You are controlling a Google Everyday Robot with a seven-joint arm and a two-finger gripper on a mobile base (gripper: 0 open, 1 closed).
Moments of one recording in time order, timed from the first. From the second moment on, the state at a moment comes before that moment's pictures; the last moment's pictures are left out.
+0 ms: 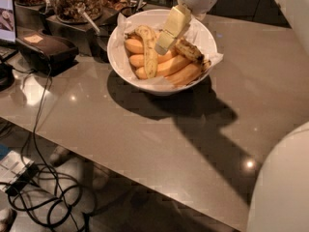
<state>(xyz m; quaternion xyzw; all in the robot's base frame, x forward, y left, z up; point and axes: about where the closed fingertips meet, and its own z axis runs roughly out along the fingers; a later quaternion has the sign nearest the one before) 0.626 -0.080 0.976 -0.45 0.87 0.05 0.17</state>
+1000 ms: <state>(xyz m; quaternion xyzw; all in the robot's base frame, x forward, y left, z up) 0.646 -0.094 0.950 -0.42 0.89 0.07 0.15</state>
